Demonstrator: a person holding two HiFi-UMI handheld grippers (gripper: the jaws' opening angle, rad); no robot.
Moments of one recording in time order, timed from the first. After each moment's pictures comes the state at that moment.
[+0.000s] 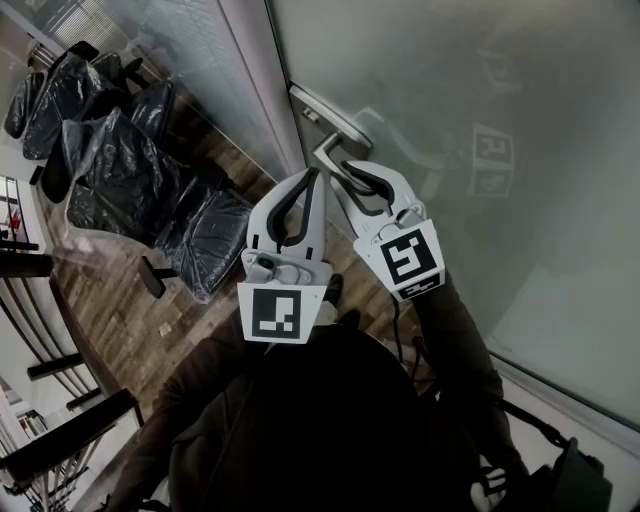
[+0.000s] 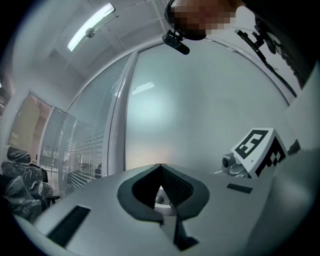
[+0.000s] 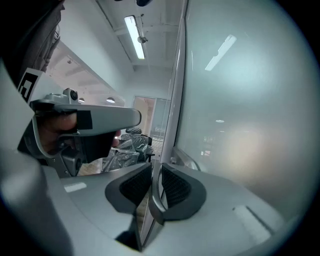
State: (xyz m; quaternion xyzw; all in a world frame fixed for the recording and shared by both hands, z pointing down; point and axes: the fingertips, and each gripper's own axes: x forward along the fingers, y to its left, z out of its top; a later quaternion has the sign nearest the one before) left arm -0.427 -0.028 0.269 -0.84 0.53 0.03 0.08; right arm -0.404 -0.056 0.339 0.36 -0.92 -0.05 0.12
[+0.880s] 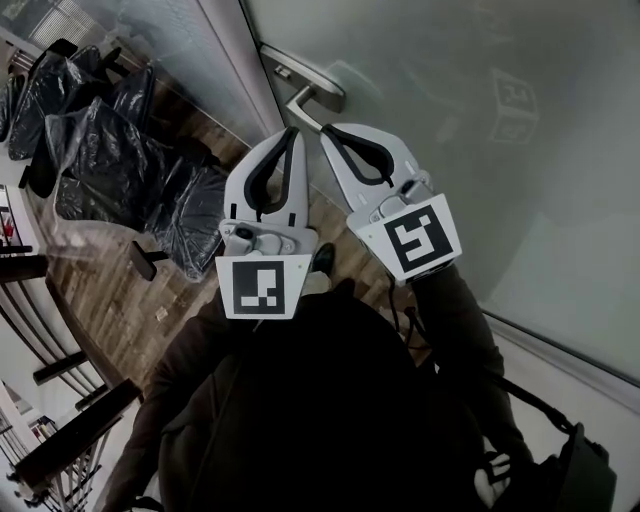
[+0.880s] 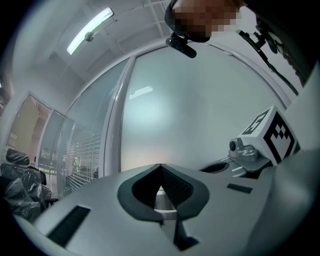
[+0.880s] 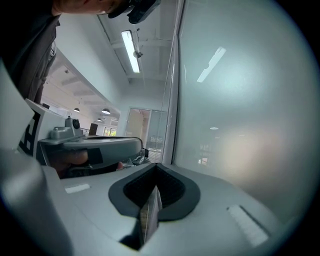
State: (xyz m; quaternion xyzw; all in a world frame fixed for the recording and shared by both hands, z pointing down) left arm -0.412 -0.002 0.253 -0.85 0.52 0.02 0.10; right arm -0.382 -0.015 0.281 0.39 -0.92 -0.04 0.05
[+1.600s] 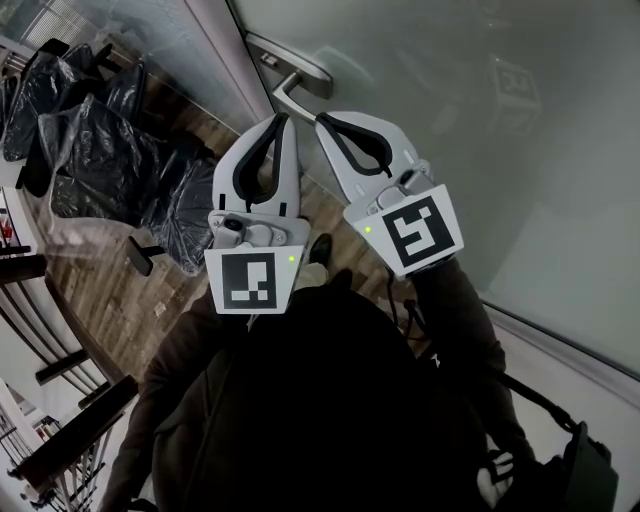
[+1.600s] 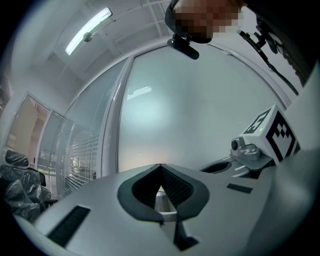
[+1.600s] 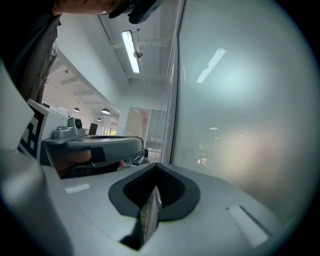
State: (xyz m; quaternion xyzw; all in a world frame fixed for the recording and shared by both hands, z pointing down) left arm -0.404 0.005 0.245 -0.85 0.52 0.03 0.11; right arm -0.372 -0.004 0.277 0.39 -0.92 -0.05 0.05
